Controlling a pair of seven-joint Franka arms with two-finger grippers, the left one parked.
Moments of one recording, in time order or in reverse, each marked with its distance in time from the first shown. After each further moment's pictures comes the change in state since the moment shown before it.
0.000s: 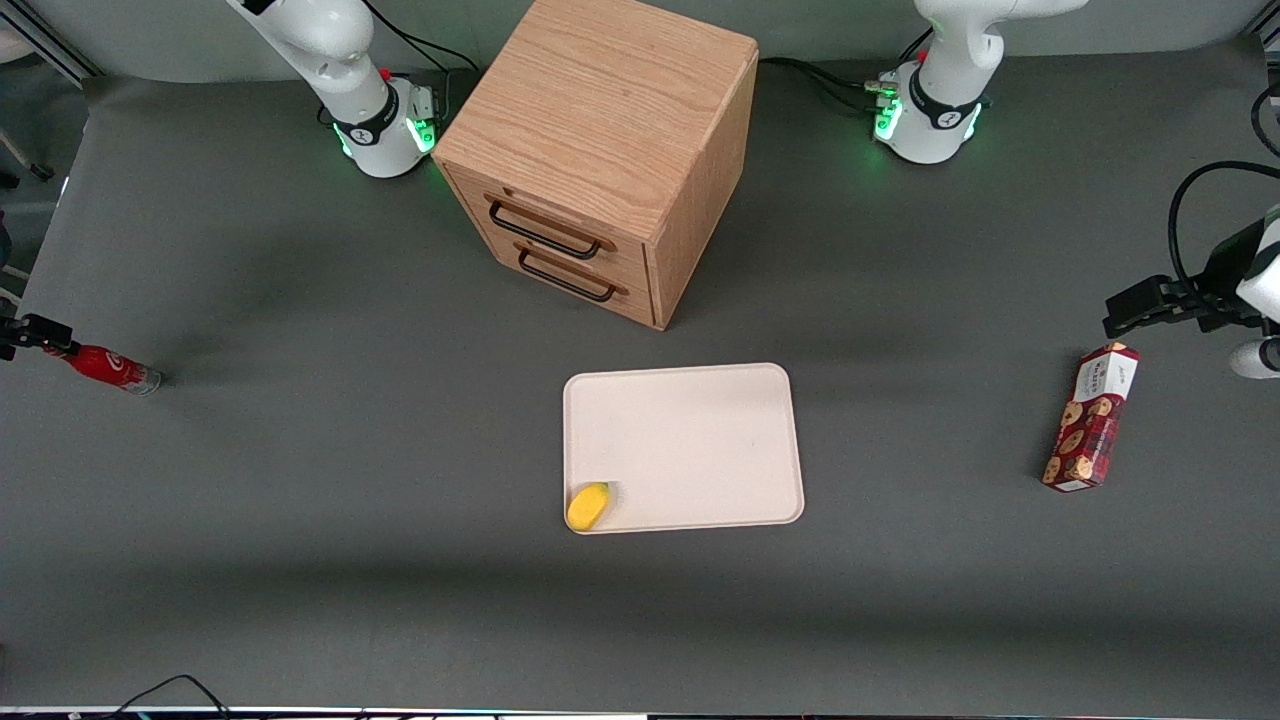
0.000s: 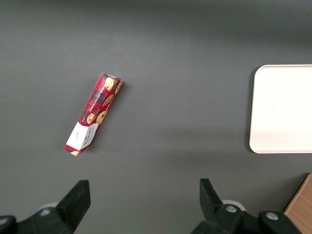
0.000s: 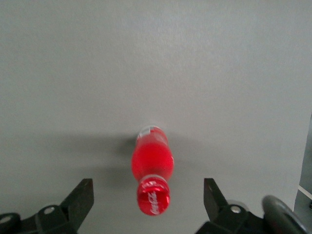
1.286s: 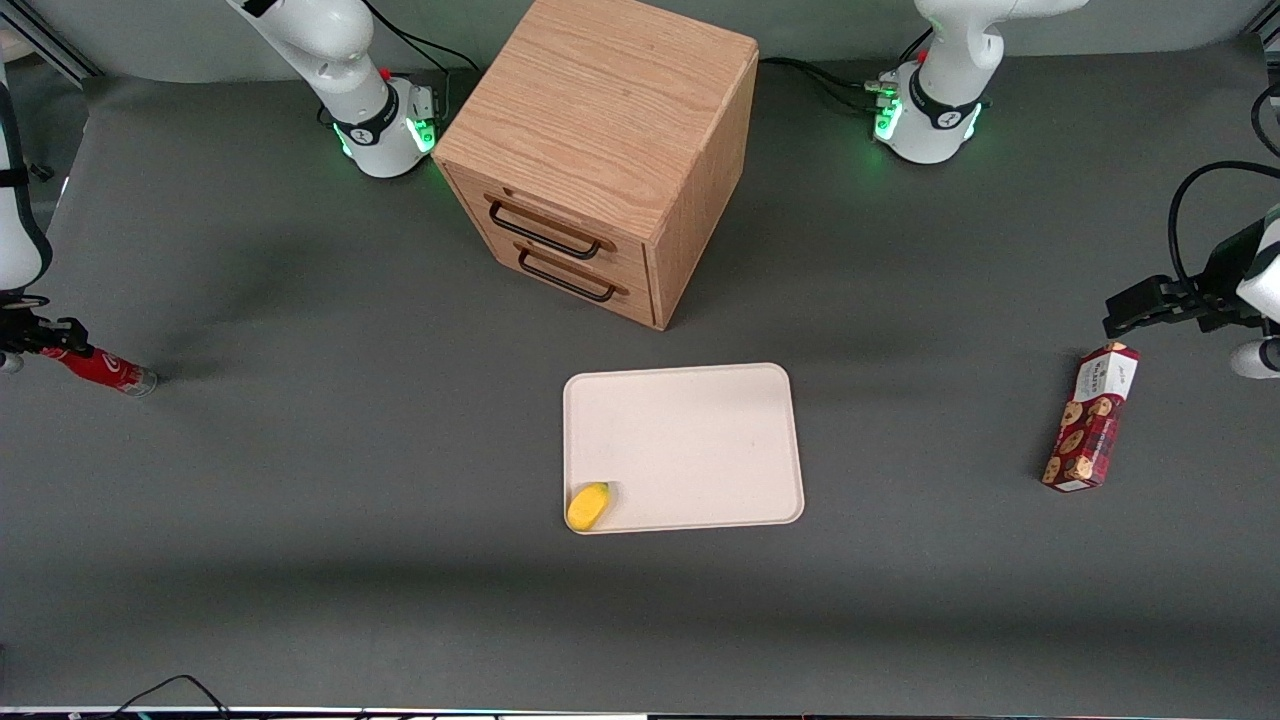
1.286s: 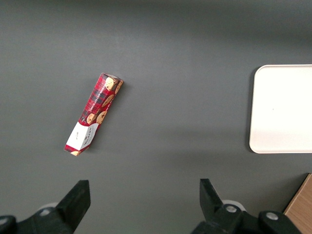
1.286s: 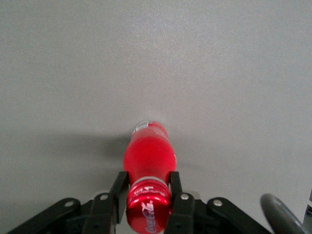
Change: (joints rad) arm 0.002 0.032 -0.016 -0.070 0.001 0.123 -0.039
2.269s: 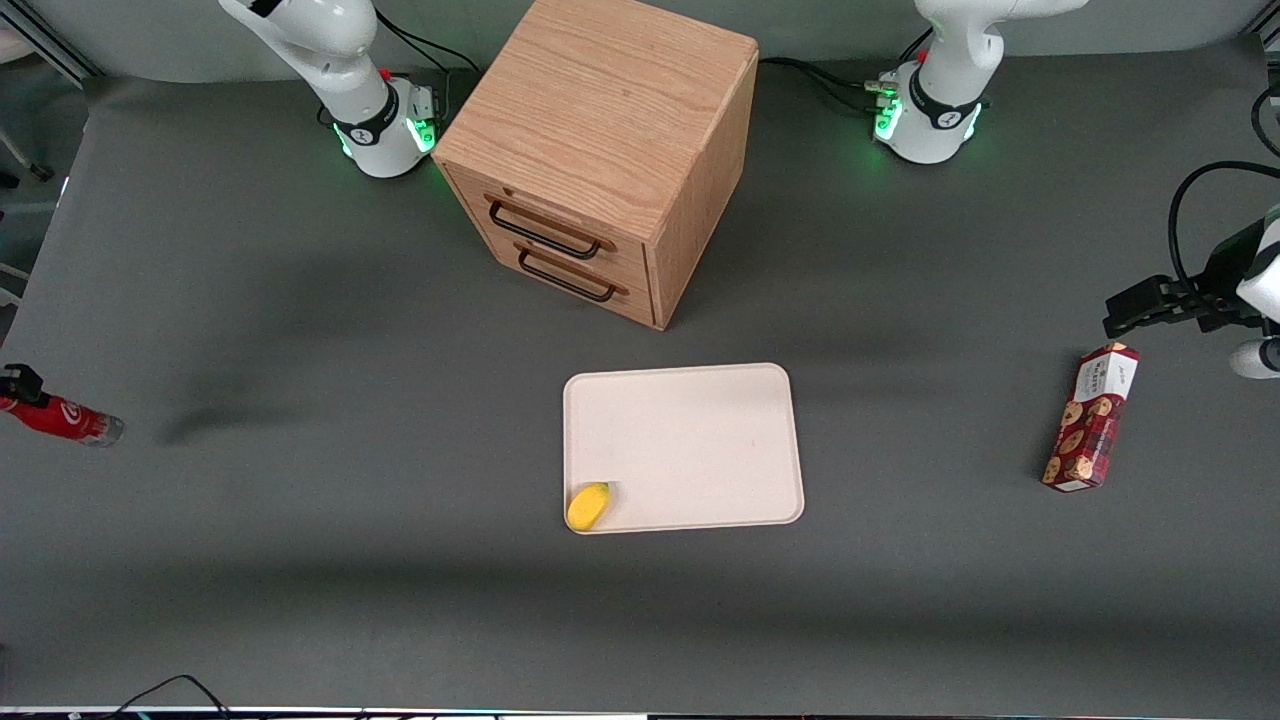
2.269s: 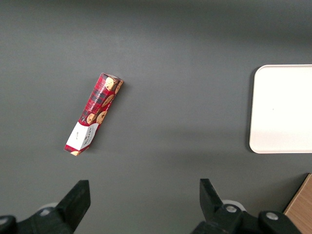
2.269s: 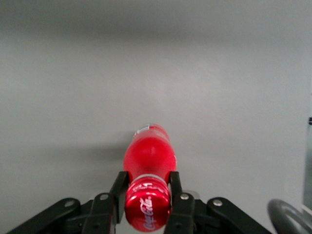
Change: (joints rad) arm 0.146 -0.003 0.099 0.330 0.003 -0.285 0.324
